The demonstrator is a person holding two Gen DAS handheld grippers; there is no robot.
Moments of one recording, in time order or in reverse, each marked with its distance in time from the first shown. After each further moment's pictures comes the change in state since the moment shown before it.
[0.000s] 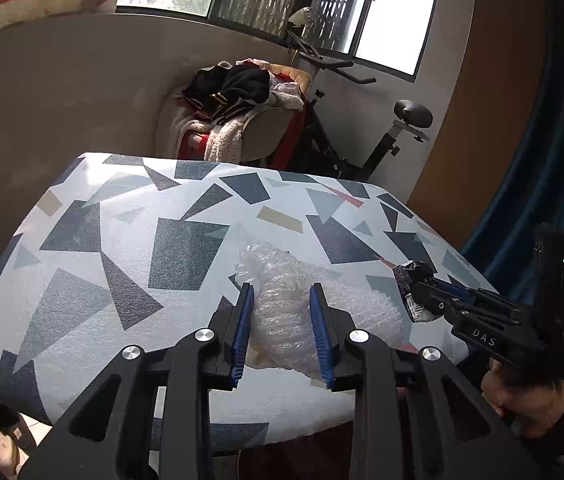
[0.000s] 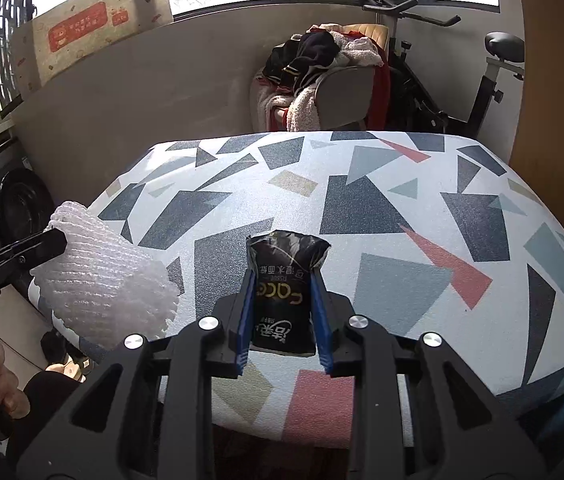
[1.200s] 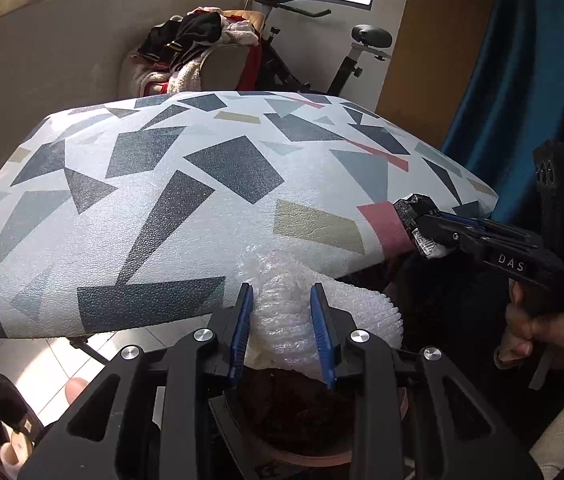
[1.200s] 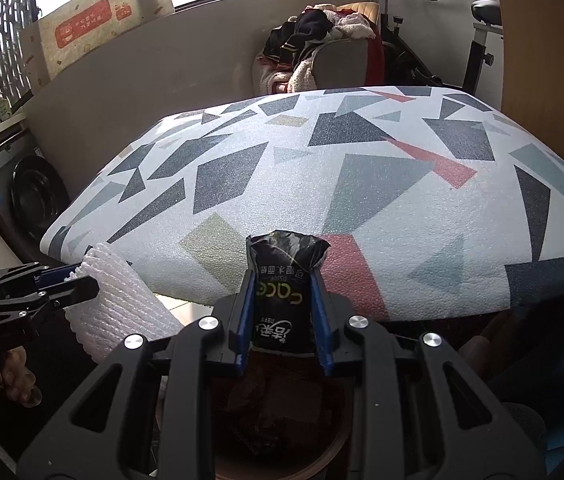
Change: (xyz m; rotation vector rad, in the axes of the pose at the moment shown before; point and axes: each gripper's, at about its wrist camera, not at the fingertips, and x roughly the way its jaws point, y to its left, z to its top) left arm 0.008 -0.029 -0.114 0.170 0.191 -0.060; right arm -0.026 -0.027 -0.103 0.044 0.031 0.045
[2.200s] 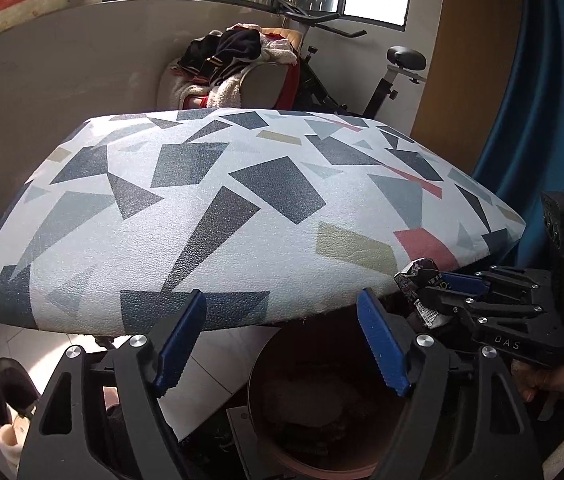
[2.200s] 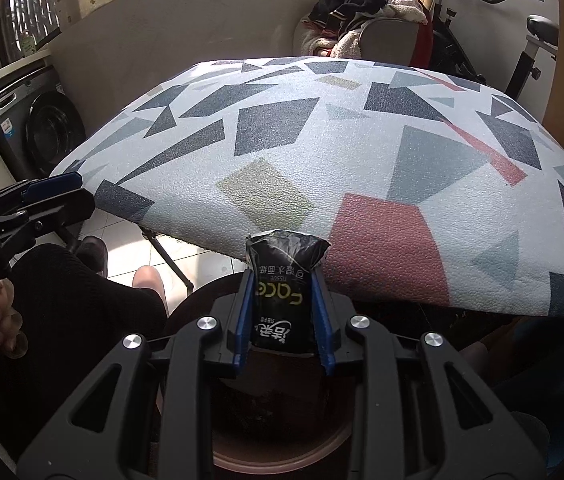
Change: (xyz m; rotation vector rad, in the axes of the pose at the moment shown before) left arm -0.015 0.016 0.002 -0.083 -0.076 0.125; right arm 0.028 0.036 -0.012 -0.169 0.144 0.038
